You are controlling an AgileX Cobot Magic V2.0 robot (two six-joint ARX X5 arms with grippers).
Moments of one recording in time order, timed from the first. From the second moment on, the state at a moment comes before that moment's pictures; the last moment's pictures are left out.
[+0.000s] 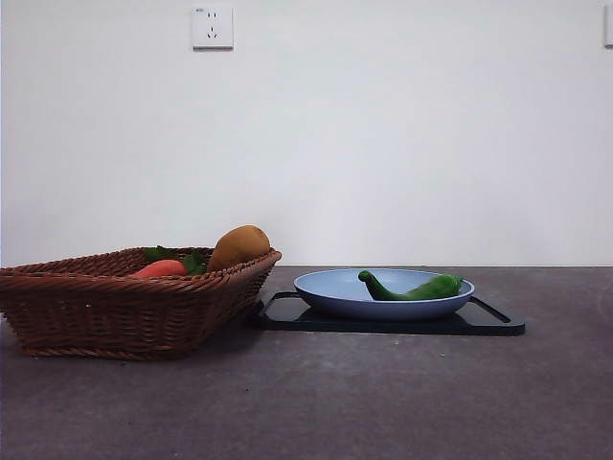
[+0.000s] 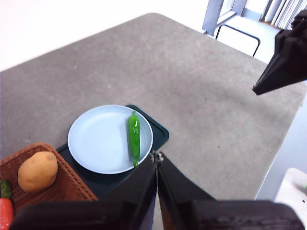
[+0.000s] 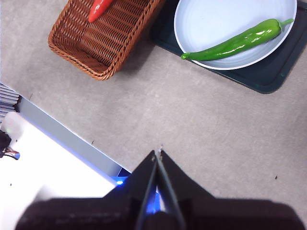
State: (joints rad) left arm -0.61 1.05 1.35 -0.73 0.26 0.02; right arm 0.28 1.18 1.48 -1.32 -0.42 -0.07
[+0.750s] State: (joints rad) left arm -0.29 0.86 1.23 -0.42 0.08 0.11; right arm 0.28 1.18 1.48 -1.32 -0.42 -0.07
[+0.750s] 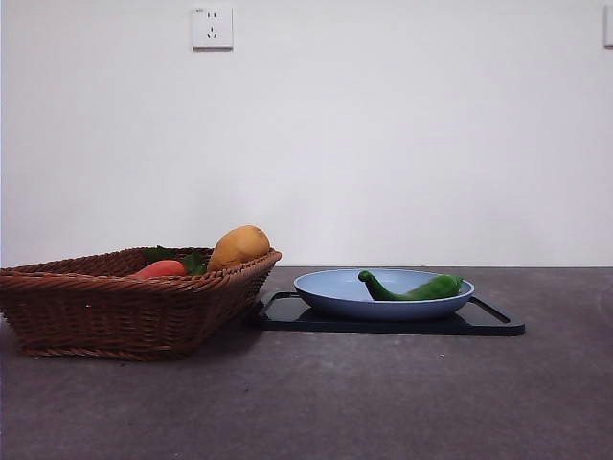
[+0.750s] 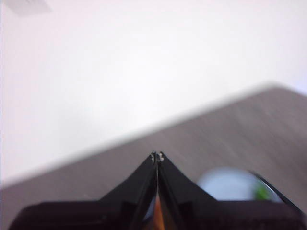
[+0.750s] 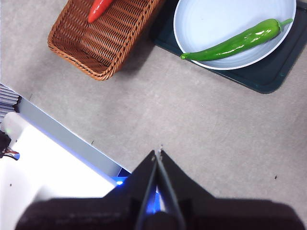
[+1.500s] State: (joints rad) left arm 0.12 0.17 0.26 -0.01 -0.03 0.13; right arm 0.28 1.18 1.48 -1.32 -0.42 -0.07
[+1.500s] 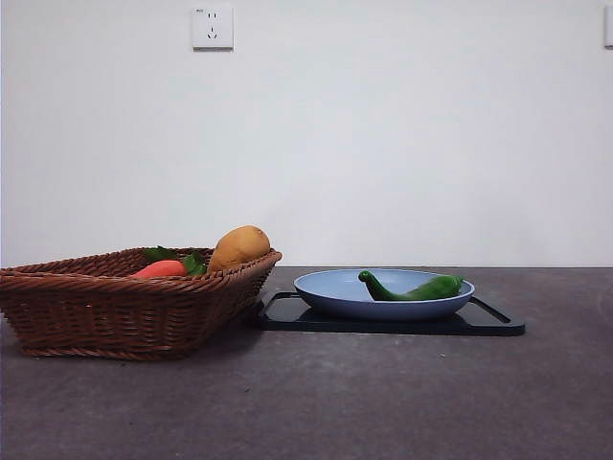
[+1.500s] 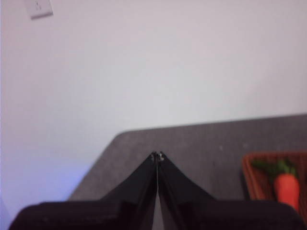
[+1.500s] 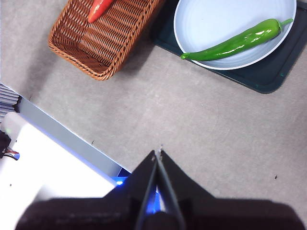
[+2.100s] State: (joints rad) left arm 0.13 0.02 0.02 -0.03 -0.05 0.12; right arm 0.28 1.18 1.48 -1.32 -0.42 -0.07
